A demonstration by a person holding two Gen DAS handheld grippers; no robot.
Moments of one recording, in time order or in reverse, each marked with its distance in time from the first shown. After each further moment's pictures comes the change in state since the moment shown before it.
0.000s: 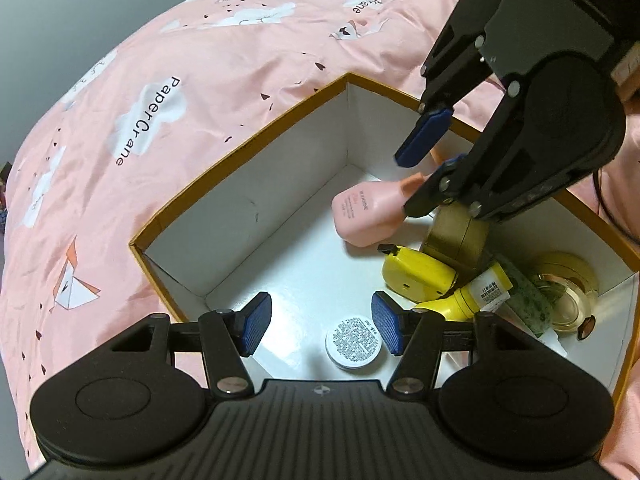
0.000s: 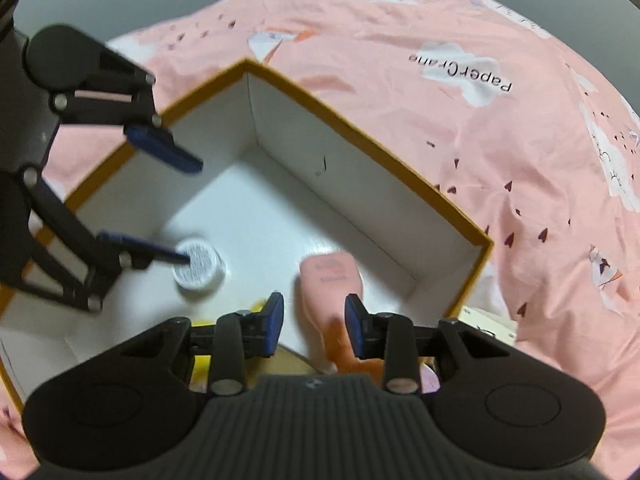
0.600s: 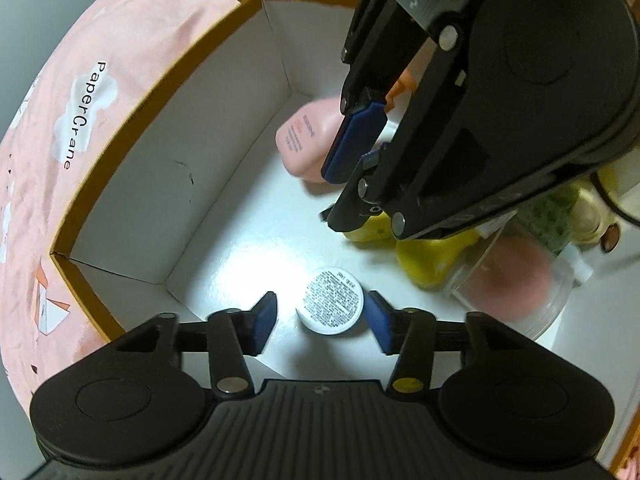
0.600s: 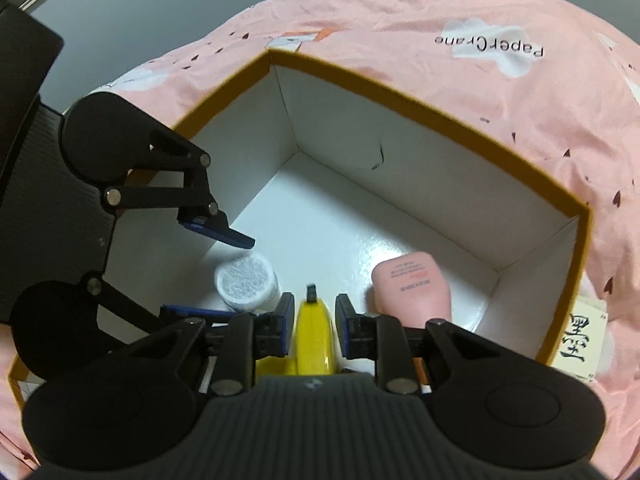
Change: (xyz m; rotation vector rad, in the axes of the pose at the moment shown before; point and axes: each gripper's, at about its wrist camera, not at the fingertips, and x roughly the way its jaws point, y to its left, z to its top) left arm 0.045 -0.022 -0.007 0.214 0.174 -0.027; right arm 0.031 0.015 -0.005 0.156 -0.078 0.153
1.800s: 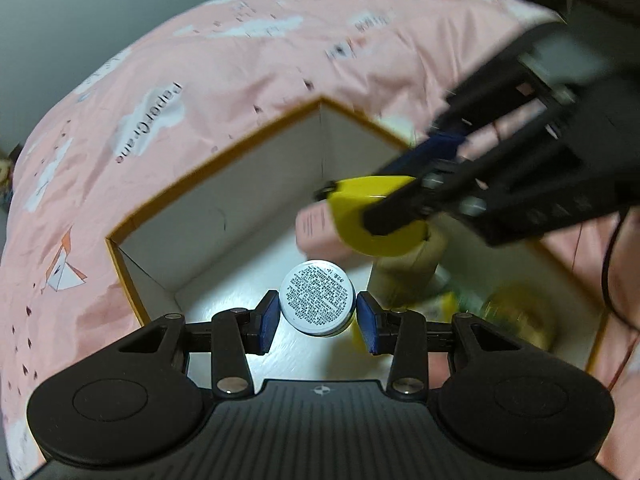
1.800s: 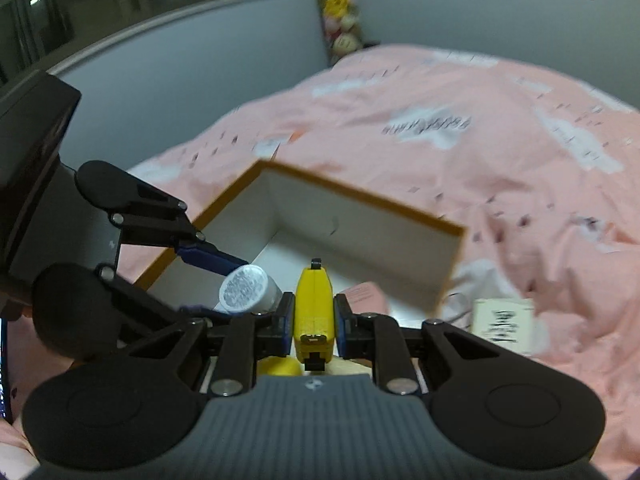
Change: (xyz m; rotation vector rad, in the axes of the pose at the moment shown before) left arm -0.061 -0.015 -0.001 -0.281 -0.185 0.042; right arm -0.091 -0.008 -0.041 0.082 -0.267 -0.035
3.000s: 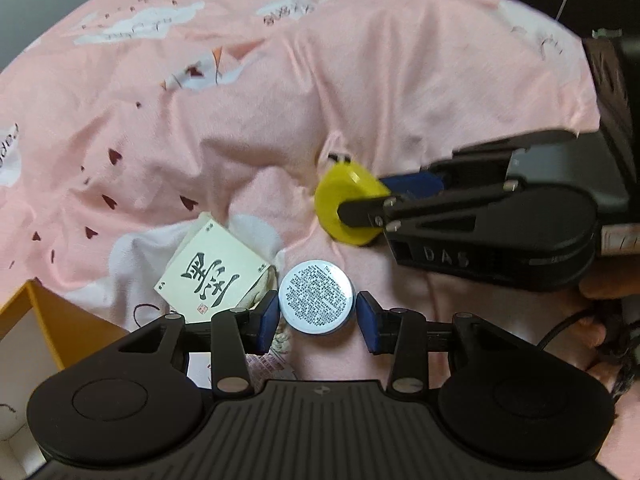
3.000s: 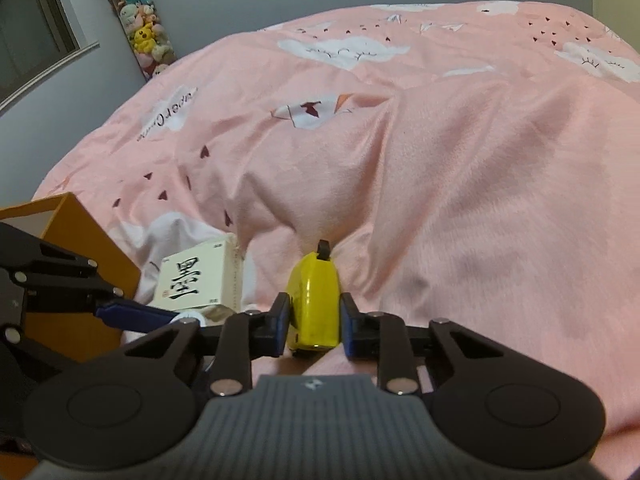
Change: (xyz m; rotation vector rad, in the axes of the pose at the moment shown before) left arm 0.125 -0.107 0.151 -0.082 0.038 -0.172; right arm -0.014 -0.221 -0.098 0.411 -0.079 -0.314
